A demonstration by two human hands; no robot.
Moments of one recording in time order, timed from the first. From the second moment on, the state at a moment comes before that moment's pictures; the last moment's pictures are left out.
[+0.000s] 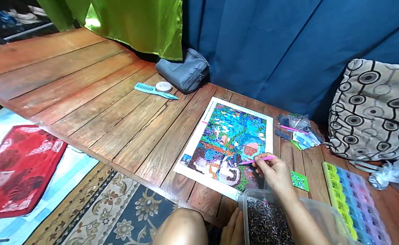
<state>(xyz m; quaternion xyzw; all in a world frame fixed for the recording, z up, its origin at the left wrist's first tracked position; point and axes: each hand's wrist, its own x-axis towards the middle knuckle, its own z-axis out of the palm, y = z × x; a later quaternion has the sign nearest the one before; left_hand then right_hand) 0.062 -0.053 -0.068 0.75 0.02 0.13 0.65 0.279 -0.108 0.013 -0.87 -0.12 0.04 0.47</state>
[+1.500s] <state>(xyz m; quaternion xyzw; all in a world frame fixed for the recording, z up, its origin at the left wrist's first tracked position) 0.058 -0.047 -0.084 0.80 0.00 0.18 0.57 0.156 -0.249 -0.008 -0.83 -0.02 -0.12 0.54</state>
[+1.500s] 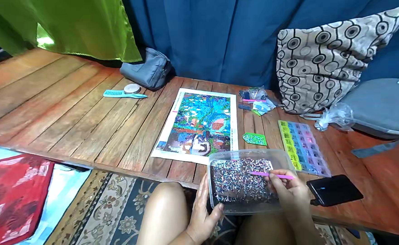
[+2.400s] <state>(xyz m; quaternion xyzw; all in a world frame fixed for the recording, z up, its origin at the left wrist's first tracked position) 0.057 -0.044 -0.091 0.80 0.00 0.17 0.57 0.154 -0.248 -0.011 -0.87 0.00 -0.19 0.46</state>
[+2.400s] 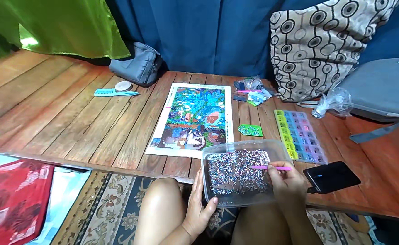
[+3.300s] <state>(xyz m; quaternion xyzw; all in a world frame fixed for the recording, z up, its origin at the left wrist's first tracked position) 0.057 -0.043 -0.096 0.80 0.00 0.18 0.57 0.162 -0.235 0.006 -0.81 -0.05 -0.03 0.58</state>
